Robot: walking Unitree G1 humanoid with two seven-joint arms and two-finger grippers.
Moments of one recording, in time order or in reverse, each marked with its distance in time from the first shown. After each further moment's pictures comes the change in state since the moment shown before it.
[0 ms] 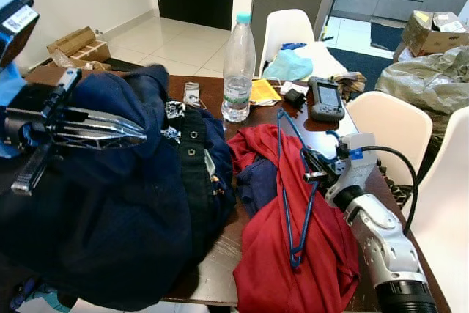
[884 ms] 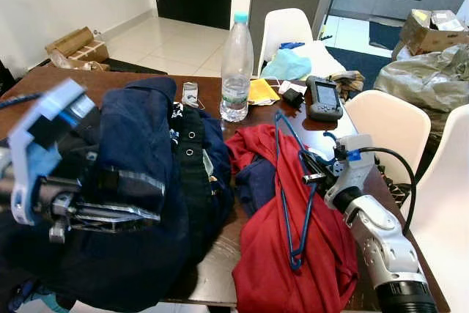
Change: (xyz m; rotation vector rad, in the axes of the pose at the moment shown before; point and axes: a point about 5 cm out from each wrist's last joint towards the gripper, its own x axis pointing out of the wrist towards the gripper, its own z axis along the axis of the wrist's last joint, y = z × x) left arm 0.010 -0.014 -0.007 -0.133 -0.158 0.049; right arm 0.001 0.003 -0.002 -0.003 0.010 0.019
